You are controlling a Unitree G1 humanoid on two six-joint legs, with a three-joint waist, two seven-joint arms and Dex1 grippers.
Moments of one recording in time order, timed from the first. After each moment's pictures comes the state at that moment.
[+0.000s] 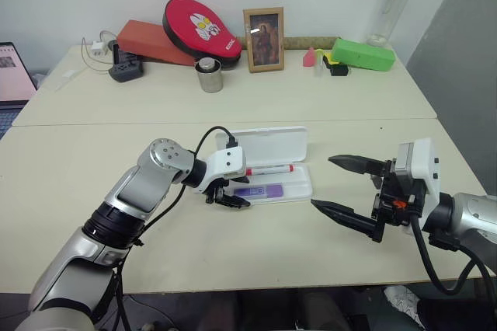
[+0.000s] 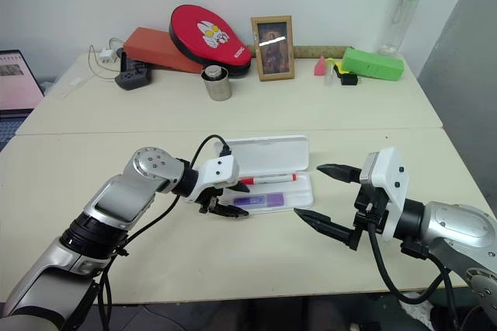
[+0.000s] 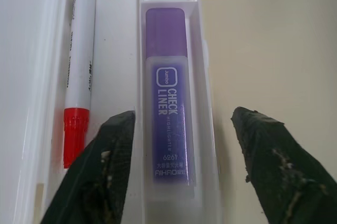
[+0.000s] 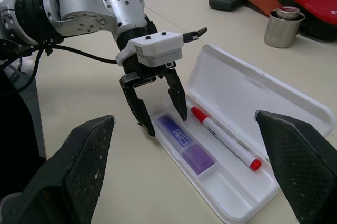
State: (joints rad) left arm -0.64 0.71 -0.39 -0.03 -0.06 0.52 -1.30; right arm -0.06 -0.87 -0.26 -0.86 0.99 0.75 0.57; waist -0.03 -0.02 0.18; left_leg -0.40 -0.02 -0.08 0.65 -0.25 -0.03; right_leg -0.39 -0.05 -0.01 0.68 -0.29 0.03
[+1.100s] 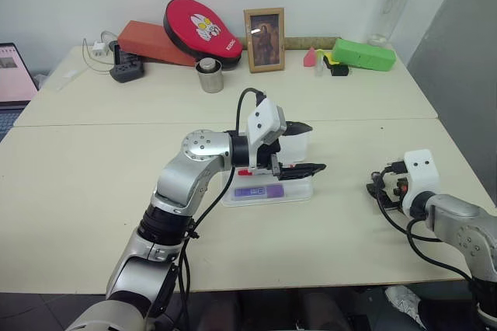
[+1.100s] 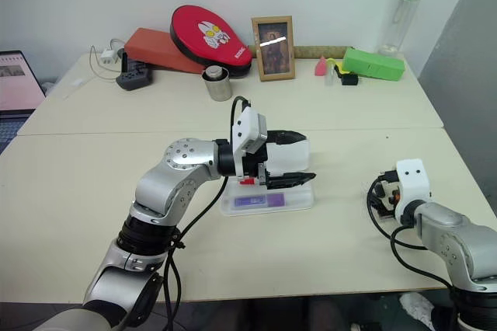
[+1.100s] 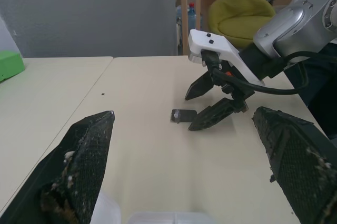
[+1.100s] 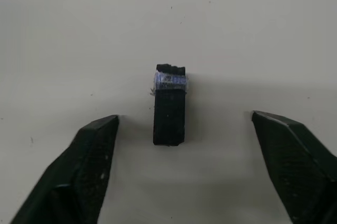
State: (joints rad) left arm -0.68 0.31 -0.21 -0.12 -0.31 0.49 -1.01; right arm -0.15 -0.66 -0.19 -0.40 0.55 1.14 0.09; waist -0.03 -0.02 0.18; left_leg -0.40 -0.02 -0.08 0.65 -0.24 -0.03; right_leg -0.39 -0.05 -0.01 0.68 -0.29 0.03
